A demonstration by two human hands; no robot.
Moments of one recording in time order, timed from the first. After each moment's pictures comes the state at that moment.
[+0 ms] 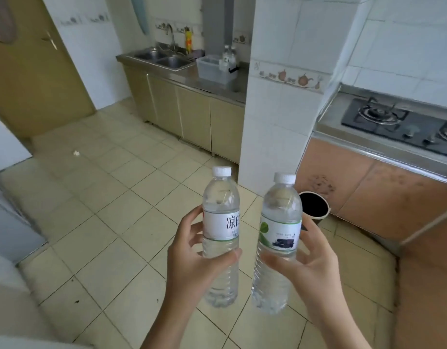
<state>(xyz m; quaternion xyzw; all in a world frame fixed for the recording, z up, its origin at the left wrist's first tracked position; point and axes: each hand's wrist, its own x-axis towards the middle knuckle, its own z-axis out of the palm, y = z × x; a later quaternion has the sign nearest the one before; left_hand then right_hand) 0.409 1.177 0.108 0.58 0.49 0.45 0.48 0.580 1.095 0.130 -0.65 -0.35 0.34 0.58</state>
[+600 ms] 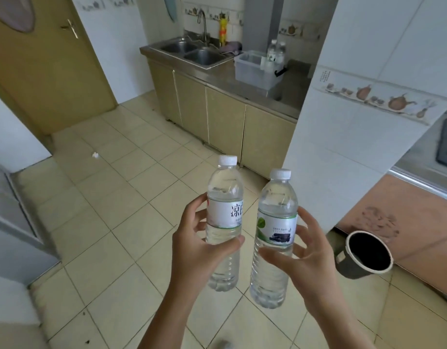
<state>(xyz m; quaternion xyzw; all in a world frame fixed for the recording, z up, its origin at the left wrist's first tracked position) 0.396 1.533 0.103 0.57 0.53 0.45 0.44 0.569 1.467 0.111 -0.64 -0.37 0.38 0.56</state>
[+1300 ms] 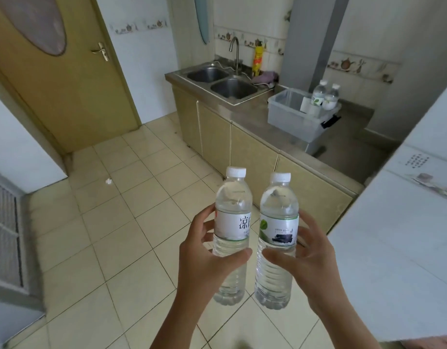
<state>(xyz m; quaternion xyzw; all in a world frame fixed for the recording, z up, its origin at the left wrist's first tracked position) 0.479 1.904 0.105 0.54 0.57 0.48 0.40 0.664 1.882 0.106 -0.59 -0.43 0.43 0.53</state>
